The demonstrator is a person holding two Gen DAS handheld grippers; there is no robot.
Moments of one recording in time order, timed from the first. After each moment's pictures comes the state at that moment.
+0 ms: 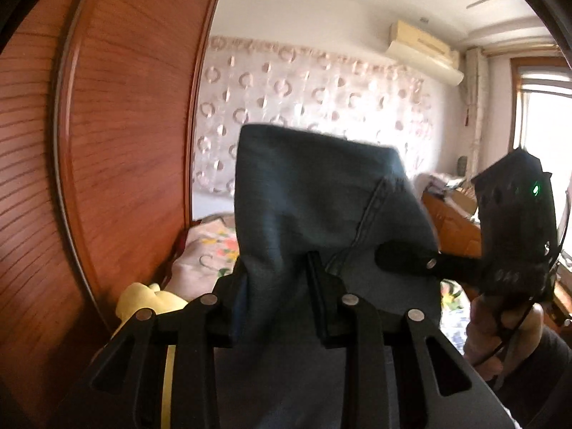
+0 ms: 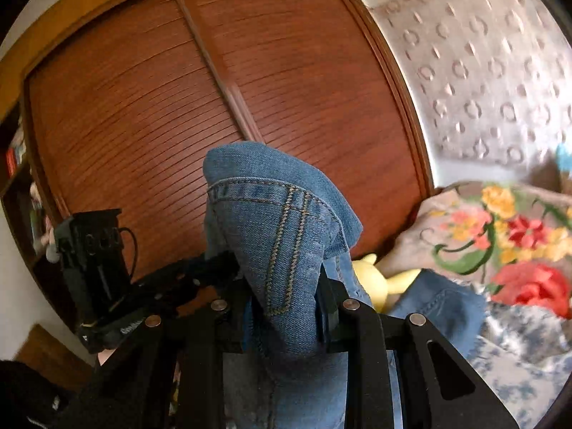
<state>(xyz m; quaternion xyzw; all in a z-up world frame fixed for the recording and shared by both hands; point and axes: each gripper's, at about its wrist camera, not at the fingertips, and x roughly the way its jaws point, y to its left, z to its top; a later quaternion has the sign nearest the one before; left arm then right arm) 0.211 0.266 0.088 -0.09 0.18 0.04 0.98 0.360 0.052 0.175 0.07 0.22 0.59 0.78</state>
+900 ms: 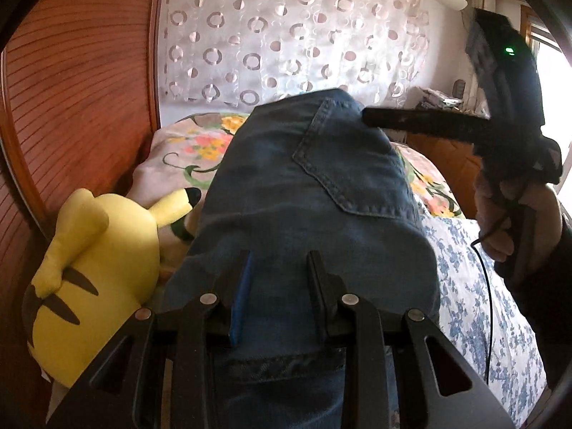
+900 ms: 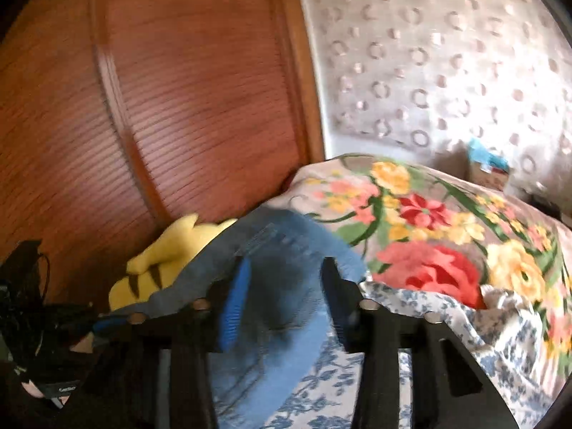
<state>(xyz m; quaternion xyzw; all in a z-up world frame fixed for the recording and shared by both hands) 0.282 0.226 -0.041 -0.09 0.35 -0.01 0.93 0.461 0.059 0.073 -0.07 0.27 0.41 0.87</state>
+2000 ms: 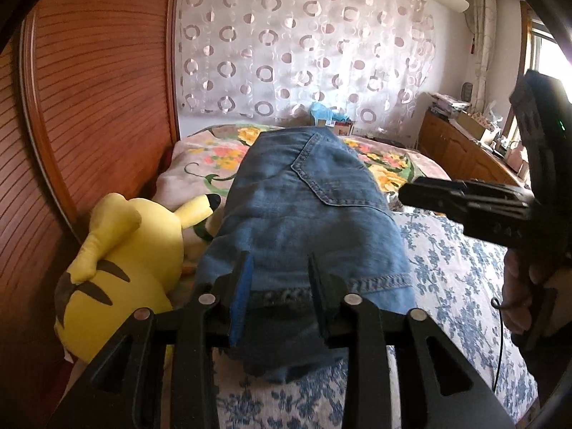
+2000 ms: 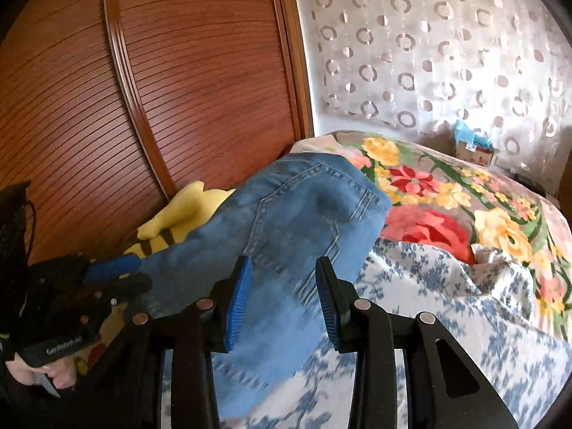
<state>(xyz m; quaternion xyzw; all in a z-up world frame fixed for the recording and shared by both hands) 0.225 0.214 -0.009 -0.07 0.33 0.03 0.94 0.374 0.035 0.081 -0.07 0.28 0.37 0.88</state>
